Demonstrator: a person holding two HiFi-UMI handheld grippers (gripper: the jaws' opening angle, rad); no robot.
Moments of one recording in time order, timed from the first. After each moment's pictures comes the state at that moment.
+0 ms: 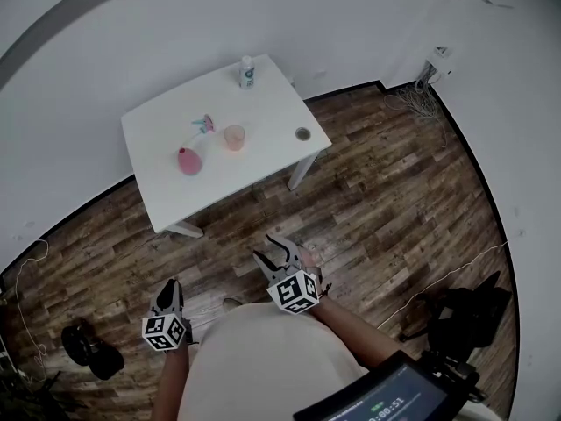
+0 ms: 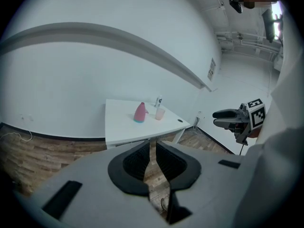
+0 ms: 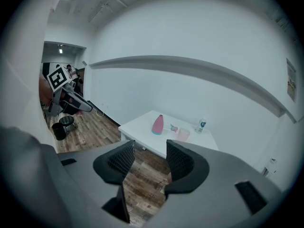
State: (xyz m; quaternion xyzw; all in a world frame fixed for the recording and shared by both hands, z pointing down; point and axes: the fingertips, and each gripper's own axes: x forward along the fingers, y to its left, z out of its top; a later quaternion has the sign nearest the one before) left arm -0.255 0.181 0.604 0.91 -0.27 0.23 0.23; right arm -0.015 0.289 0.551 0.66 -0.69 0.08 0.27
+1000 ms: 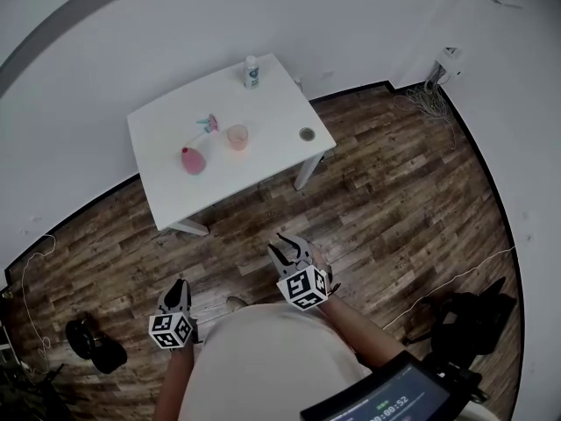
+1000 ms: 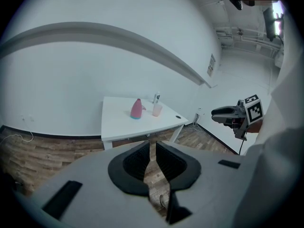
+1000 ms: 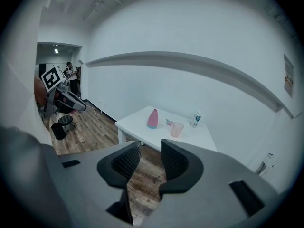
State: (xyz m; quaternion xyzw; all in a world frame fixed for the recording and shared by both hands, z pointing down) left arm -0.238 0.205 0.605 0.90 -0.27 0.25 0.23; right arm 0.021 0.309 0.556 0.67 -0.68 0.11 0.28
